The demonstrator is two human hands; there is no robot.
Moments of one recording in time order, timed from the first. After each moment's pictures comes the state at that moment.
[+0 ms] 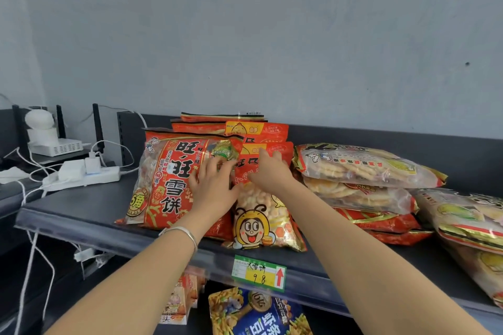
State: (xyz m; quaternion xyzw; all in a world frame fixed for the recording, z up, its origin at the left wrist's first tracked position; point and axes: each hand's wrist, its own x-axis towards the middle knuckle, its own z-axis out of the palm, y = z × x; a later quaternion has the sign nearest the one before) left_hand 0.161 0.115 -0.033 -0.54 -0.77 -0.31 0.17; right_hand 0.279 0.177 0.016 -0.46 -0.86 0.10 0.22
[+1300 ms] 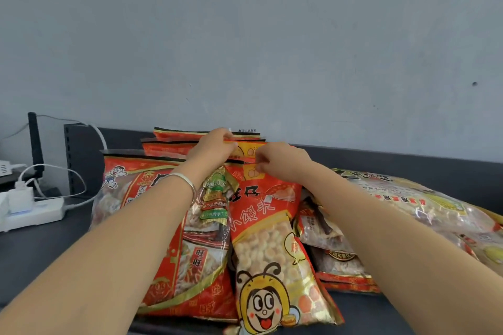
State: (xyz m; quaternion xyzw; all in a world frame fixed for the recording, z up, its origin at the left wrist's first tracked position) left_hand 0.089 0.241 0.070 -0.58 -0.70 -0.42 -0.02; right_hand 0.254 0.262 0.080 -0.41 -0.90 -0.08 0.15
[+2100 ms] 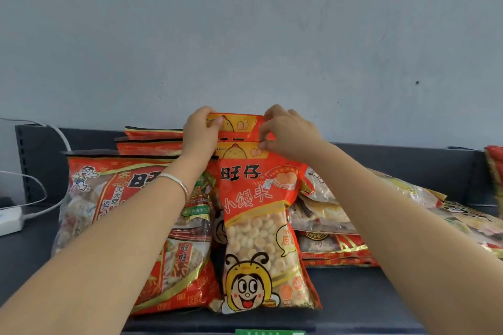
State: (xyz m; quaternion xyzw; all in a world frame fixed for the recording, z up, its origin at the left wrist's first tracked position) left_hand 0.119 0.232 0.080 -0.54 -0.54 -0.65 -0.04; right_hand 0.296 0.223 0.112 -0.45 -0.85 -0.18 0.22
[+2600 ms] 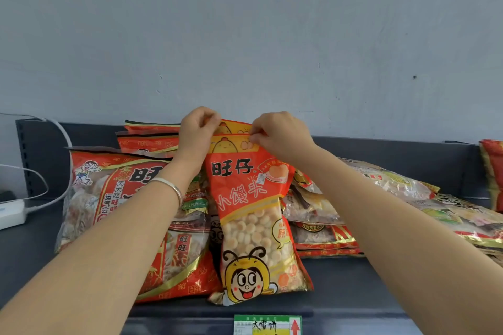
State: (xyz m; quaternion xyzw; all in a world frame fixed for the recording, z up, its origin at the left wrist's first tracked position) left_hand 0.119 0.214 0.067 -0.56 -0.44 -0.69 -0.11; right_hand 0.288 0.212 0.100 -0.41 -0.85 -0.16 0.29
